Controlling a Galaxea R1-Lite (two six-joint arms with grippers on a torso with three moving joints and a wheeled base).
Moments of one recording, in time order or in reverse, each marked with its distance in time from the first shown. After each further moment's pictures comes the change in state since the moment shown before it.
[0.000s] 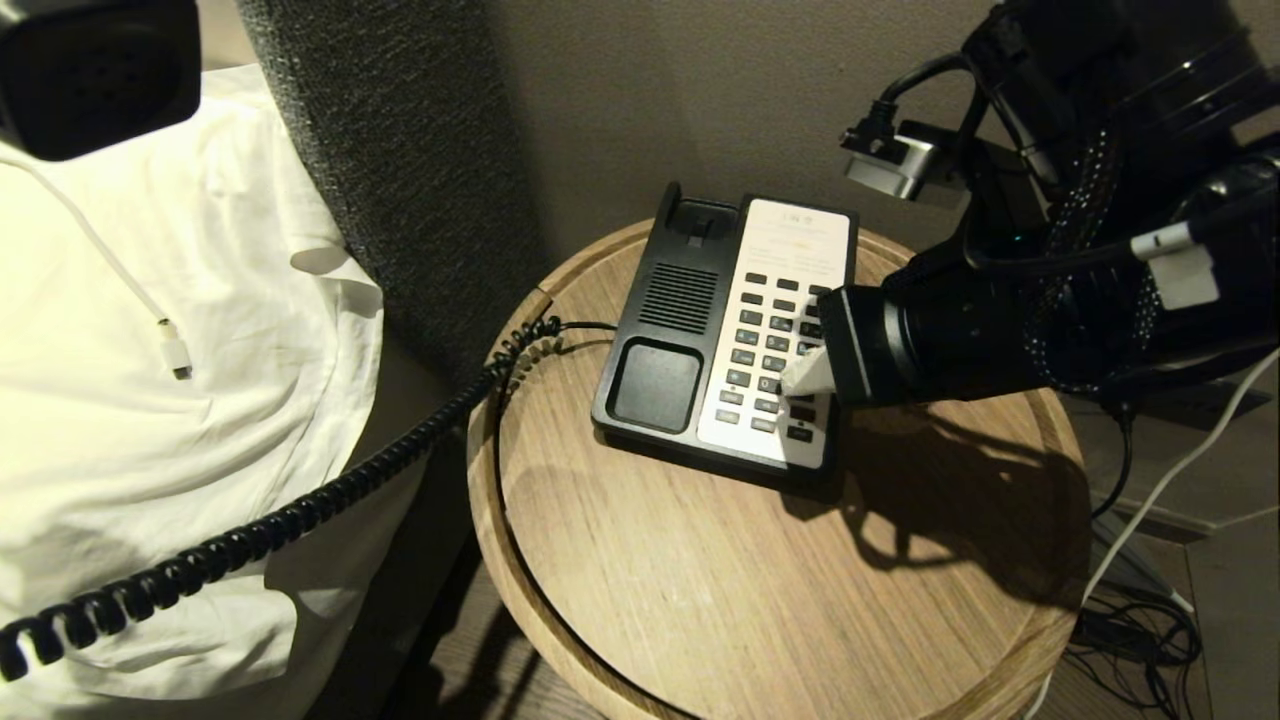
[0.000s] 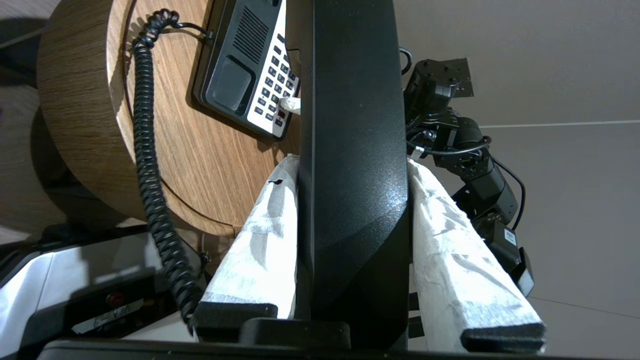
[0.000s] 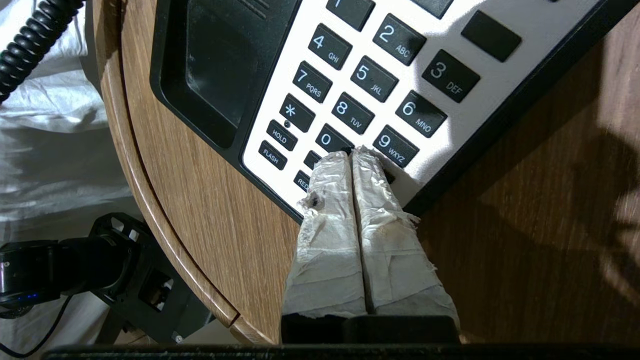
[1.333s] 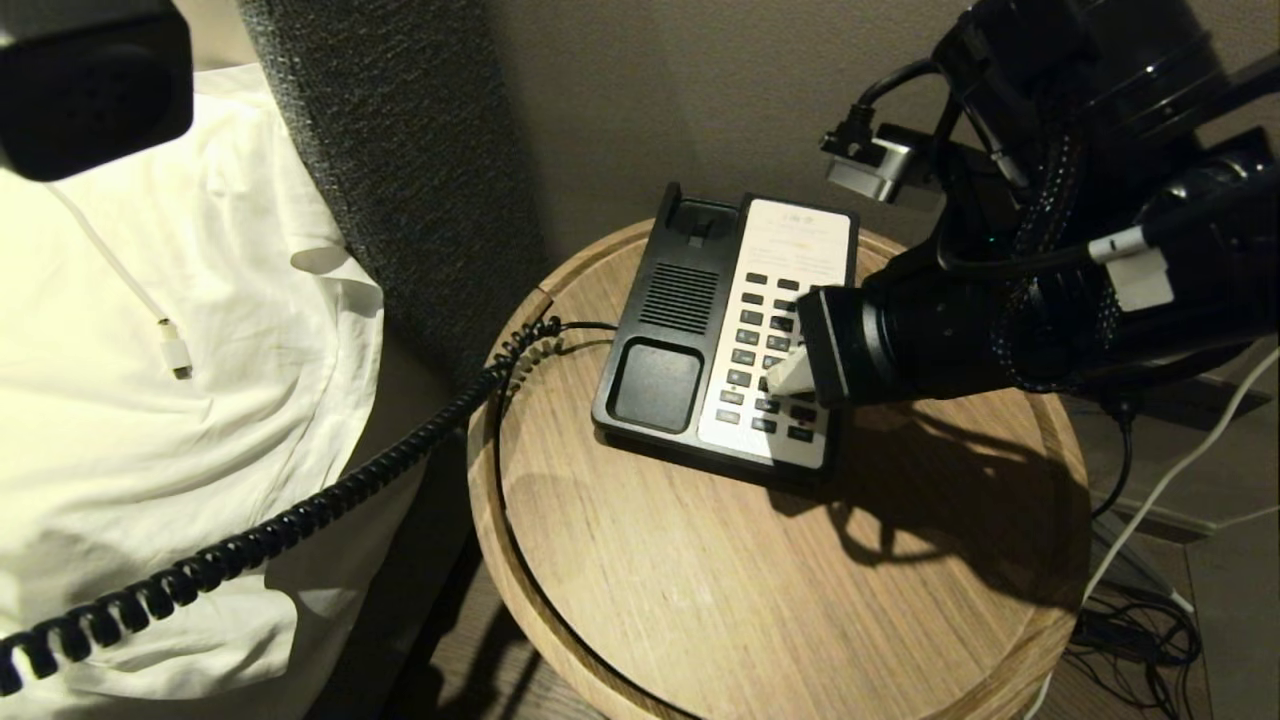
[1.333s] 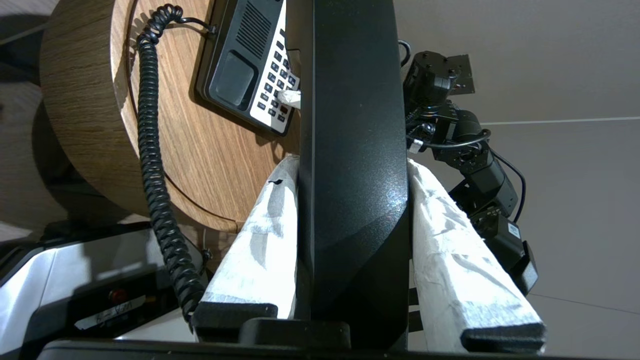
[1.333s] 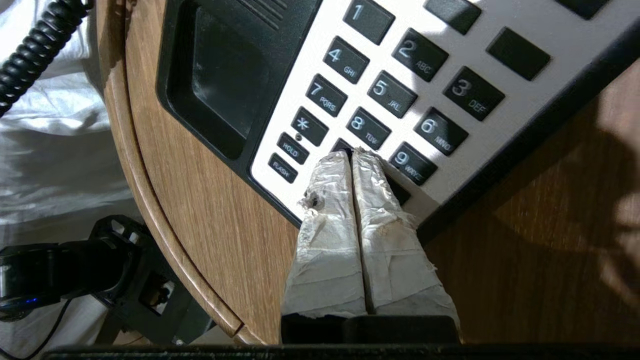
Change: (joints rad) left arm 0.000 -0.018 0.021 -0.001 -0.004 0.000; right arm 0.012 0.022 -0.022 -0.004 -0.004 0.000
